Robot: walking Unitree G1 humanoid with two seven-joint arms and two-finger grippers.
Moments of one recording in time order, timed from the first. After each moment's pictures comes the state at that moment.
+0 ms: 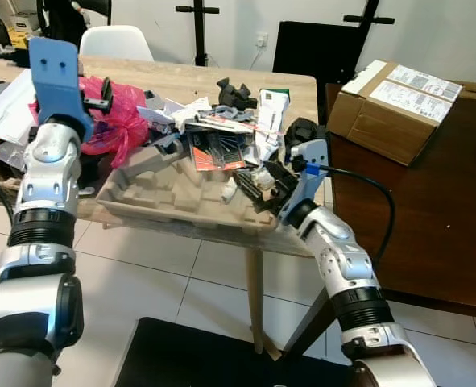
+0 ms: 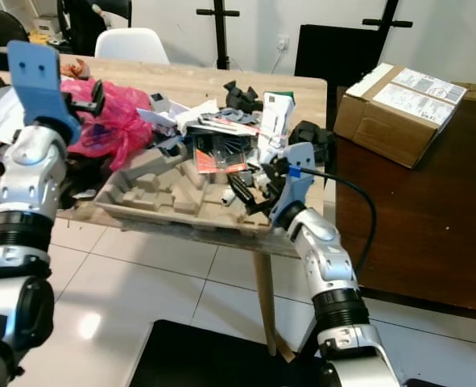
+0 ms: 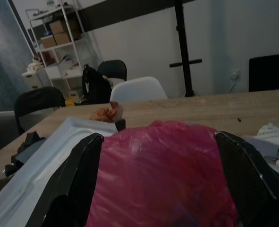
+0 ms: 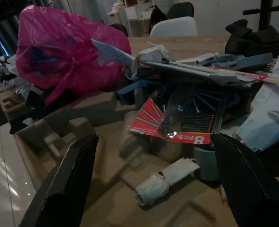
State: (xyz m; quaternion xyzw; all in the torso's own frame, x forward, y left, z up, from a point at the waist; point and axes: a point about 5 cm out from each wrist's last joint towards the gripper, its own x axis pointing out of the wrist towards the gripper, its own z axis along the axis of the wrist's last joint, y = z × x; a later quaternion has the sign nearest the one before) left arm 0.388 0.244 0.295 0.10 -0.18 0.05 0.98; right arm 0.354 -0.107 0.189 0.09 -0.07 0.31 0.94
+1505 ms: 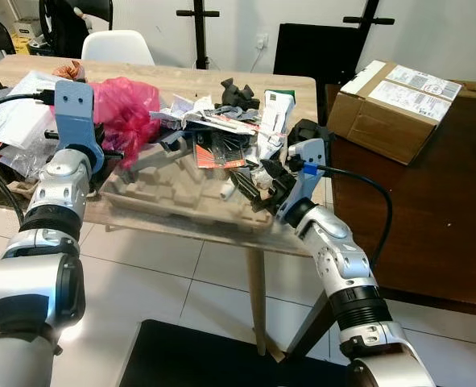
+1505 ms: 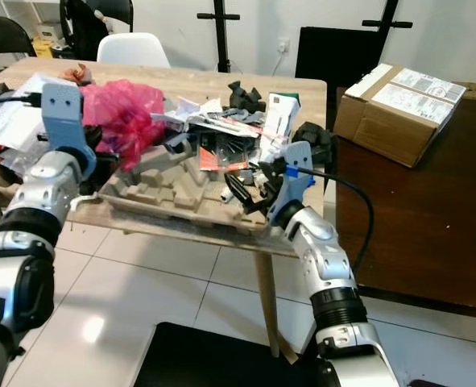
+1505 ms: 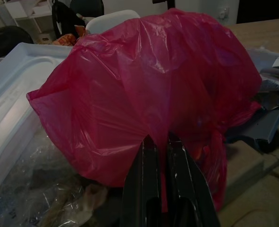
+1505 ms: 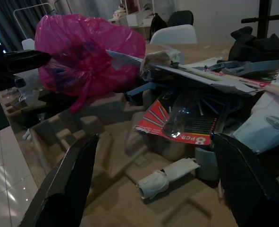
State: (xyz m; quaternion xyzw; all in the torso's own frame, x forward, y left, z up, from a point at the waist) left arm 0.406 0.247 0.244 0.07 -0.03 0.03 1.00; right arm 0.354 -0.107 0.190 0.08 -0.08 0.31 0.94
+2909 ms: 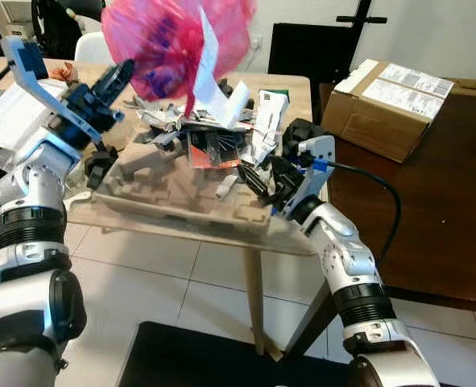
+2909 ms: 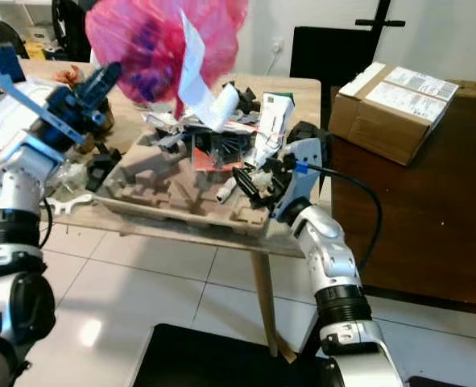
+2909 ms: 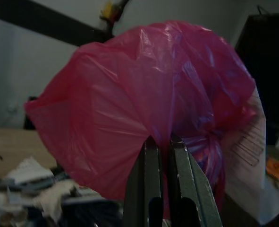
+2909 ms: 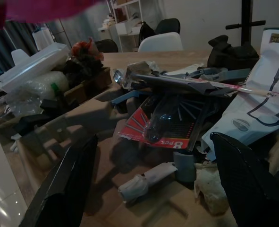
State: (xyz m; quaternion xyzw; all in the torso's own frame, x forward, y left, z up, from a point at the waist) left arm 0.364 0.223 0.301 -0.19 -0.20 -0.40 0.87; right arm 0.357 -0.117 0.194 0.09 -0.09 0.29 0.95
